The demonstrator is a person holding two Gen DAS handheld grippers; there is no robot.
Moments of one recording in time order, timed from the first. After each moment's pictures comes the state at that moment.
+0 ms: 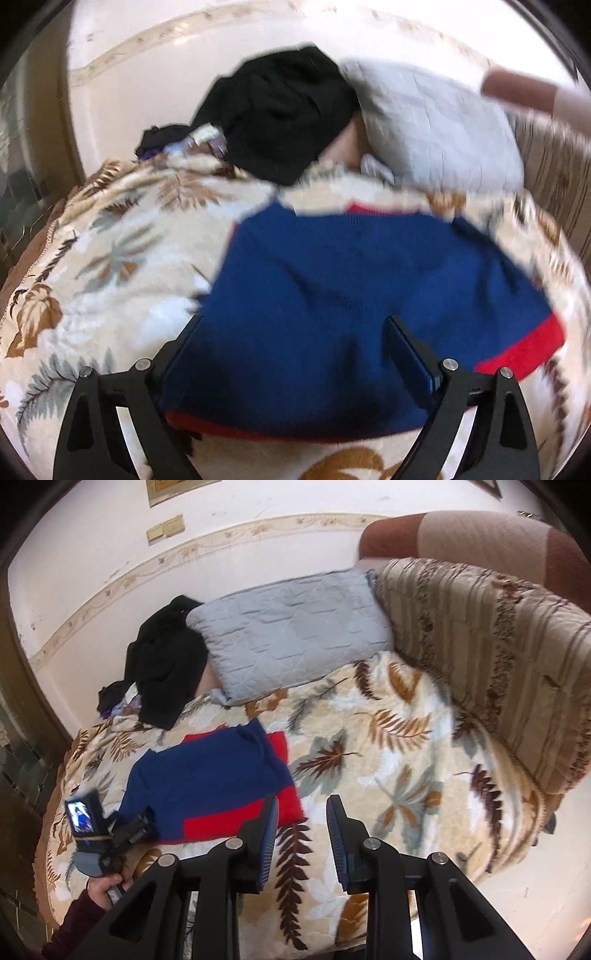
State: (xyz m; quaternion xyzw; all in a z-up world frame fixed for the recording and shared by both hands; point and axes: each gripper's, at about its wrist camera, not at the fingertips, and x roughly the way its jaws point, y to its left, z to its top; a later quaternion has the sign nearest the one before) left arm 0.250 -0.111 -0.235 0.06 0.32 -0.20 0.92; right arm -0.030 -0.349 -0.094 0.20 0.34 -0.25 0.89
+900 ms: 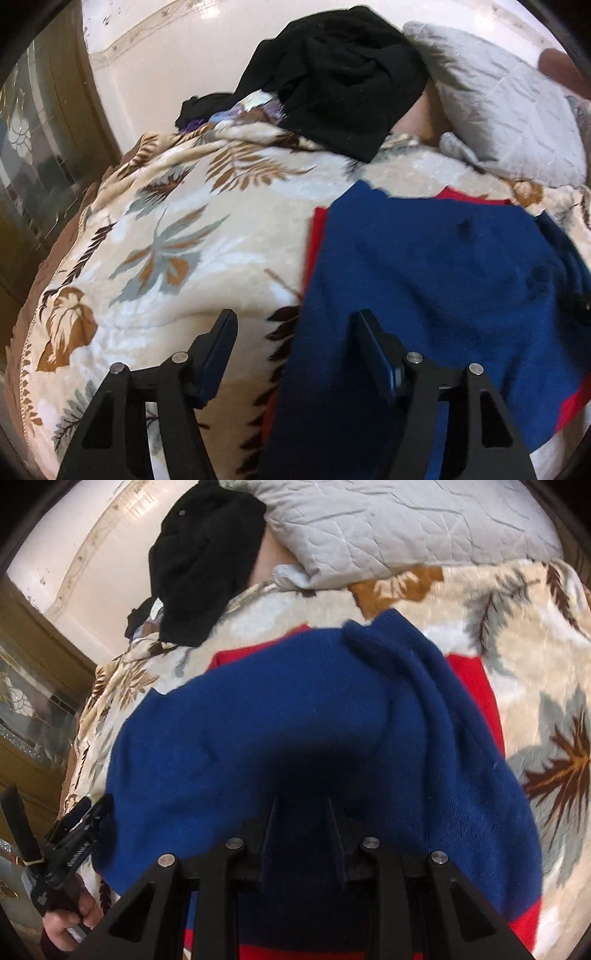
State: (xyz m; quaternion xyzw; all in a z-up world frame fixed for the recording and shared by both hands) left arm 0.322 -0.102 -0.257 0.11 0.39 -0.11 0.91; right arm 0.231 -0.371 -0.267 0.27 0.45 -0.05 0.85
